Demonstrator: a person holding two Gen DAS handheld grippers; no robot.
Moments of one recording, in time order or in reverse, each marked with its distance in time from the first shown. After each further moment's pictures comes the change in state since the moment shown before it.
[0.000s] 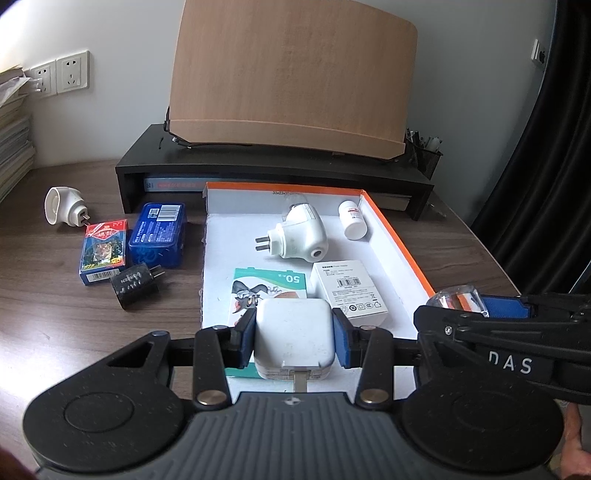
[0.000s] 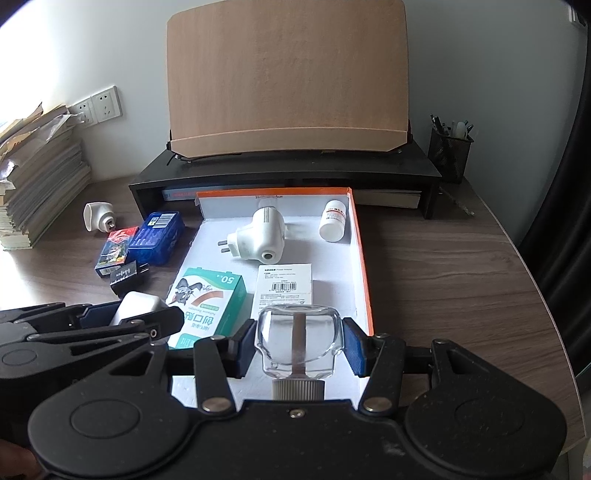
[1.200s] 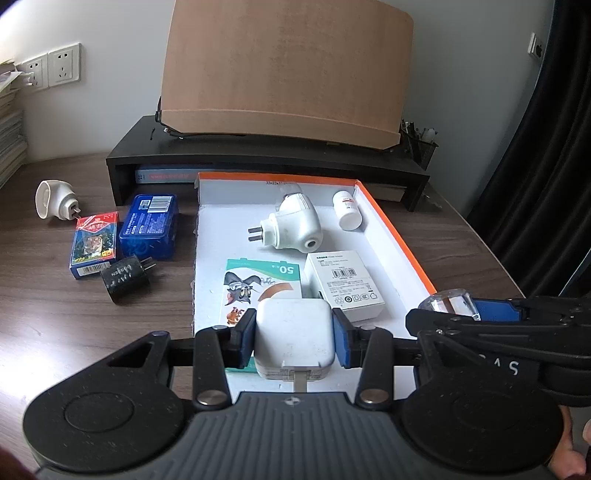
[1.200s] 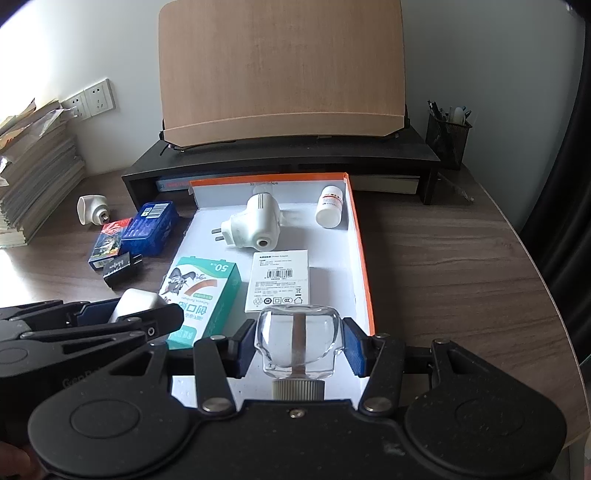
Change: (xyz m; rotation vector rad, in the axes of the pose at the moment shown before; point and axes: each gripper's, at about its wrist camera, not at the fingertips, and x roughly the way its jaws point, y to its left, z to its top) left arm 0.006 0.001 -0.002 0.004 0.025 -0.019; right arm 0.010 -0.003 -0.005 0.017 0.032 -0.005
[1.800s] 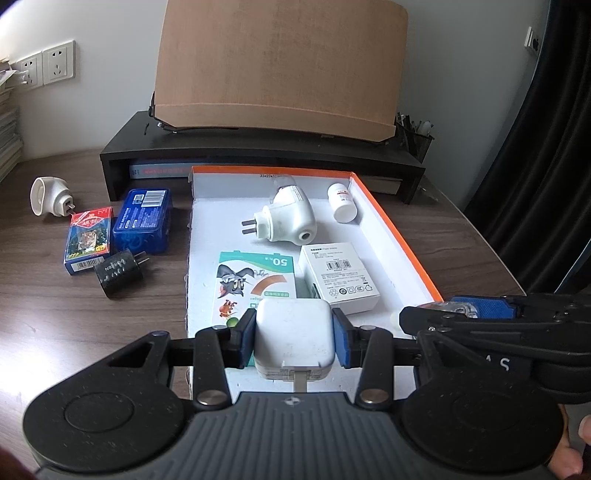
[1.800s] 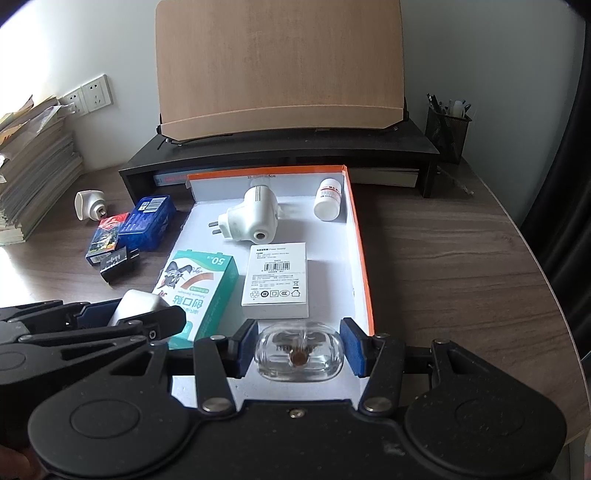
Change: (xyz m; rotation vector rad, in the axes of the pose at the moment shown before) left arm 0.003 -0.004 -0.004 0.008 0.016 -0.006; right arm 0.003 -0.001 -0.002 0.003 0.016 -0.001
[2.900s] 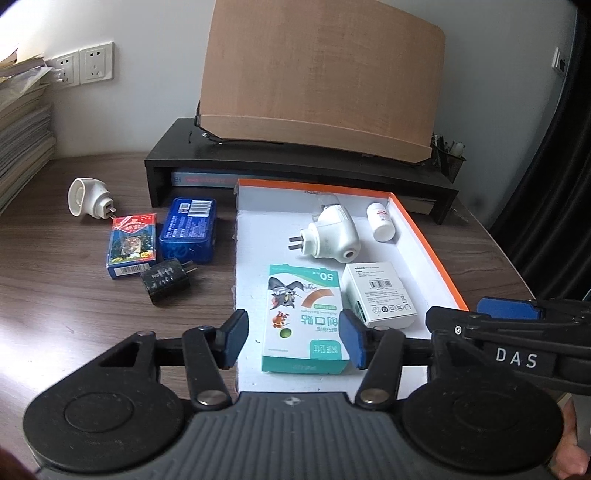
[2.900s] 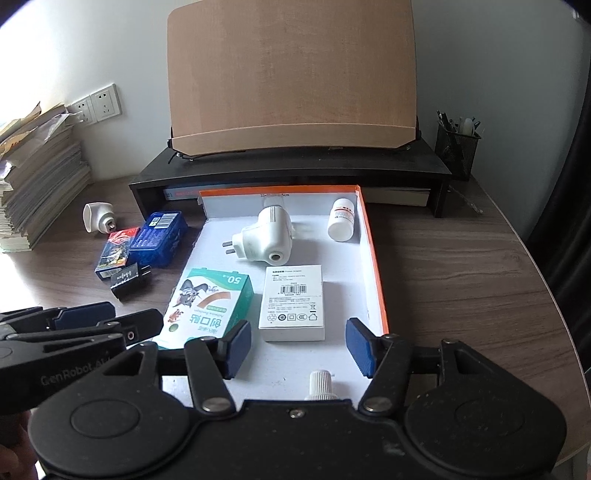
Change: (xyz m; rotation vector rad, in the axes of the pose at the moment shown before) left arm -0.015 0.027 0.008 -0.057 -0.033 0.084; right arm 0.000 0.015 0.012 -0.016 -0.042 0.014
